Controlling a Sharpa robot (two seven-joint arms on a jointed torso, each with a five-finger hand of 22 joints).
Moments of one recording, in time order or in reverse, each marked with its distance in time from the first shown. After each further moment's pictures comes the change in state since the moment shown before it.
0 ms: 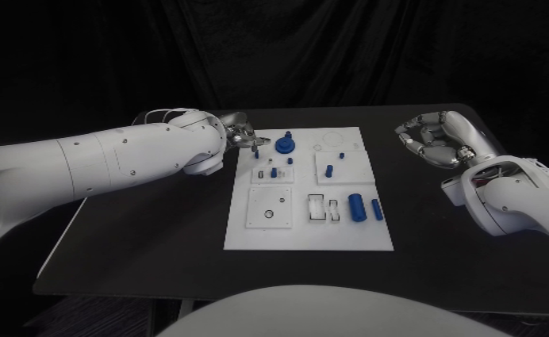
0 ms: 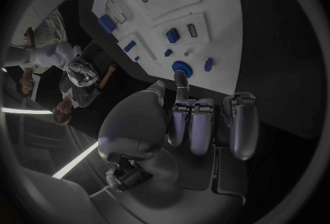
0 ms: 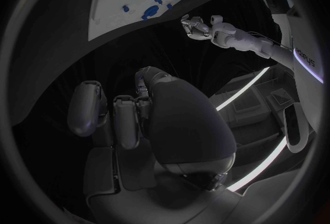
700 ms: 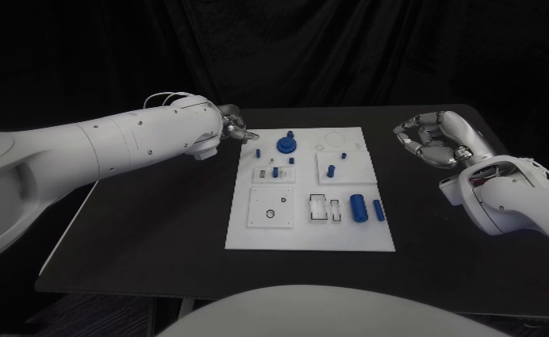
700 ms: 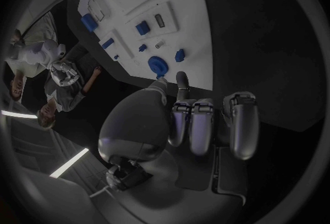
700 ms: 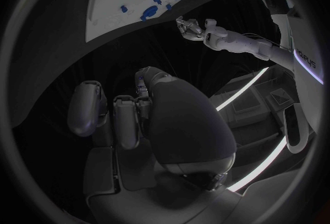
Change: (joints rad) left arm 0.018 0.106 -0.001 -0.252 0.010 0.164 -0.009; left_hand 0.076 -0.011 -0.022 -0.005 0.008 -0.042 0.014 -0.037 -0.034 -0.003 0.003 0.000 0.000 0.000 0.000 0.000 0.000 0.000 0.000 0.000 -0.007 0.000; right arm 0.000 0.024 0.000 -0.016 0.000 0.004 0.003; right_hand 0.000 0.000 0.003 0.003 0.000 0.000 0.000 0.004 0.000 0.000 0.000 0.000 0.000 0.000 0.000 0.000 0.000 0.000 0.000 0.000 0.000 0.000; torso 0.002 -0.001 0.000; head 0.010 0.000
